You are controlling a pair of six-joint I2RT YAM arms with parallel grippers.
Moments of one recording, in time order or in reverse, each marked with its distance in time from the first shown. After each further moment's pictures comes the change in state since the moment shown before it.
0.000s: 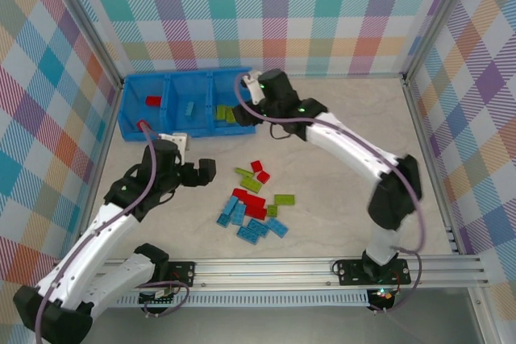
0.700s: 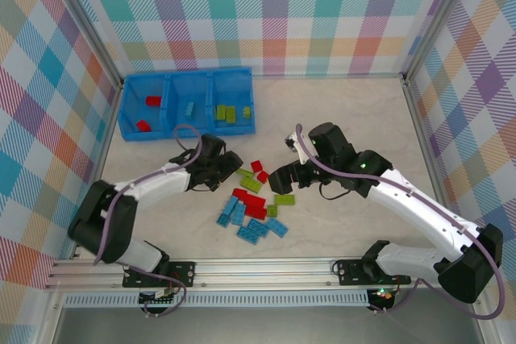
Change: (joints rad) left arm -0.076 0.643 -0.035 0.419 0.117 -0.738; right arm 0.000 -0.565 -0.579 -0.209 -0.276 0.203
